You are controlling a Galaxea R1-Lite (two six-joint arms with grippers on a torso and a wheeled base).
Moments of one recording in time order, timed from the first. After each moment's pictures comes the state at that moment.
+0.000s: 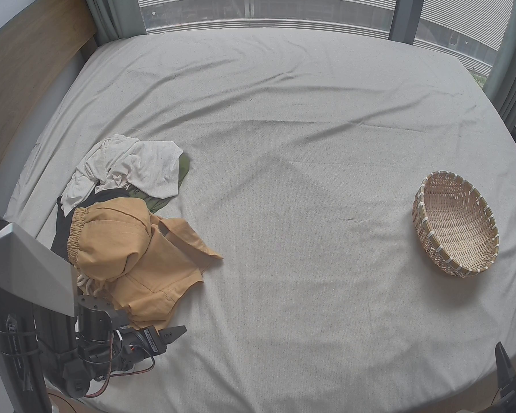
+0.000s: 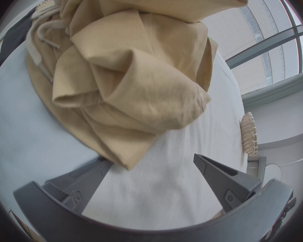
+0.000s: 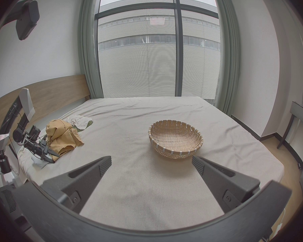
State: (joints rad) left arm -0.29 2.26 -0.06 -1.55 -0.11 -0.64; right arm 0.00 0.02 -0.02 0.00 0.03 0.00
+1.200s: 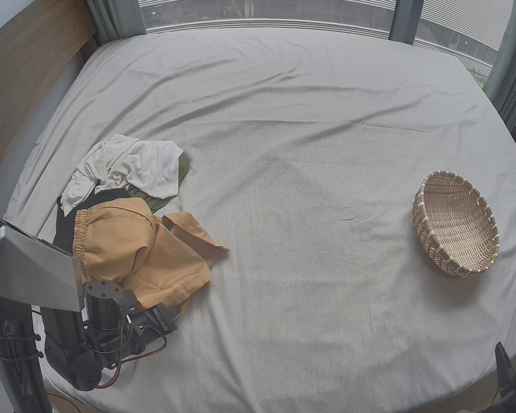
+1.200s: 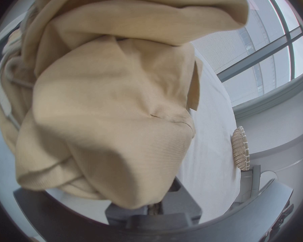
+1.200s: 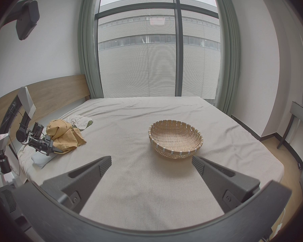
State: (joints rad) left arm -0.36 2.23 -0.18 -1.55 -0.09 -0.71; right arm 0.00 0.02 -0.02 0.00 0.03 0.00
